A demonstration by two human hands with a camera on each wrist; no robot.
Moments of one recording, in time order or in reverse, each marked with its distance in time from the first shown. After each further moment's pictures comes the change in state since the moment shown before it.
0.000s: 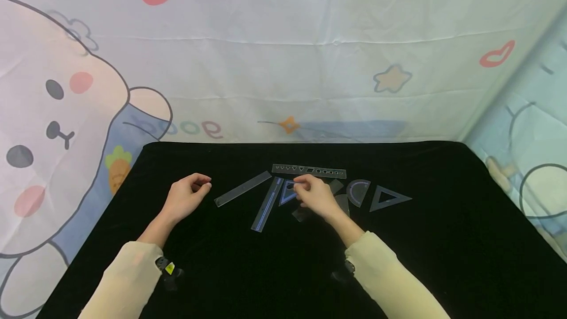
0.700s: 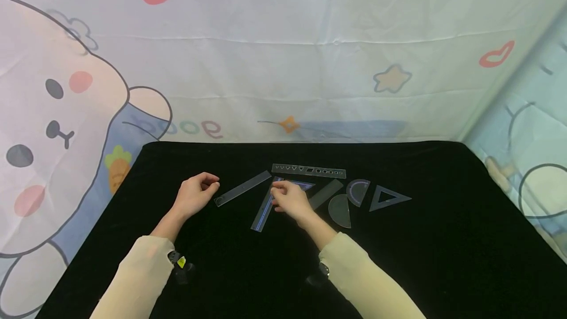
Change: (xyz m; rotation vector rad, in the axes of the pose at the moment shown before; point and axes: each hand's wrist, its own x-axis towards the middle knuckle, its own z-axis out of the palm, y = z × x) left_hand 0.012 0.005 0.017 -0.026 -0.036 -0.062; right_hand 0.003 -0.018 0.050 0.201 -0.078 0.125
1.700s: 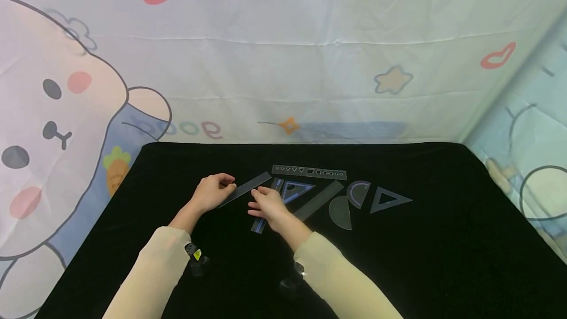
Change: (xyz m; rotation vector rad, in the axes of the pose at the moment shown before) left_hand 0.021 0.024 0.022 0.055 -0.120 -0.037; right_hand 0.013 -0.012 0.049 0.445 -0.066 0.191
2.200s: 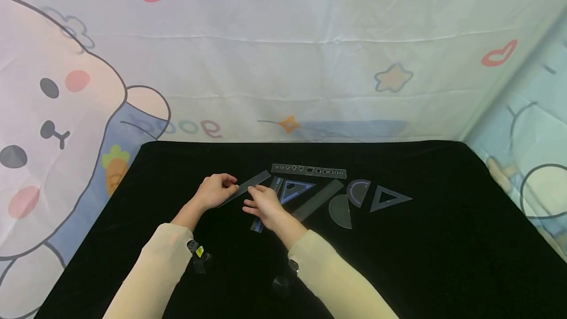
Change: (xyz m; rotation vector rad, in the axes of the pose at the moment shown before) left_hand 0.006 0.005 0.002 0.015 -0.077 -0.046; right_hand 0.003 -0.002 0.011 0.132 0.000 0.036
